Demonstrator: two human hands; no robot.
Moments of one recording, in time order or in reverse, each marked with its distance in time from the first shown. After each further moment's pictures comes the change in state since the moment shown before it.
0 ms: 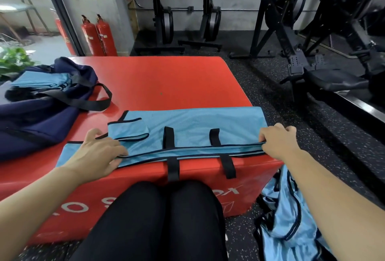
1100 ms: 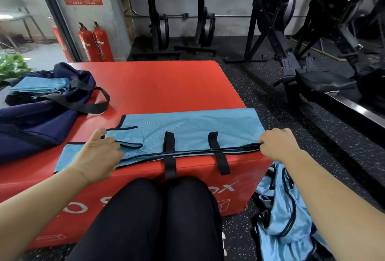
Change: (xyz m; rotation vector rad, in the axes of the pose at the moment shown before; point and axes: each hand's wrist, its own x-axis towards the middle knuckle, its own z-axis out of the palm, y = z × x) left_hand 0.005 0.023 -0.013 0.350 0.024 0.130; right_hand -0.026 0.009 -0.011 -0.218 -0.034 -0.053
